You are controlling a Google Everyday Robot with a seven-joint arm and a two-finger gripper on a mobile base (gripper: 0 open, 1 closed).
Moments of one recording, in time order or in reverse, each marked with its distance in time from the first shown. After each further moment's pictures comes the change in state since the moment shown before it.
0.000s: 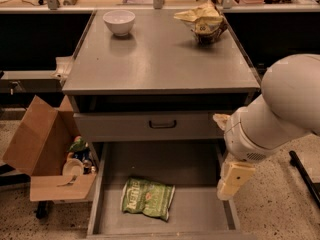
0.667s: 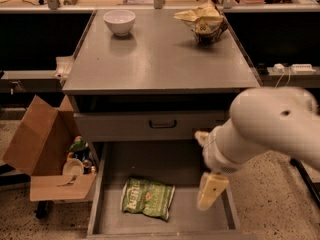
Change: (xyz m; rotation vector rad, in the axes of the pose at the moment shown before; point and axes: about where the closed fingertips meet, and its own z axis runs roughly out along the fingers) arm -0.015 0.014 0.076 -0.081 -0.050 0.003
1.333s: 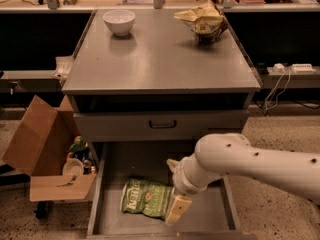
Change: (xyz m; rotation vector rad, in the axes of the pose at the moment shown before) arm -0.026 0.018 0.152 -0.103 -0.150 0.016
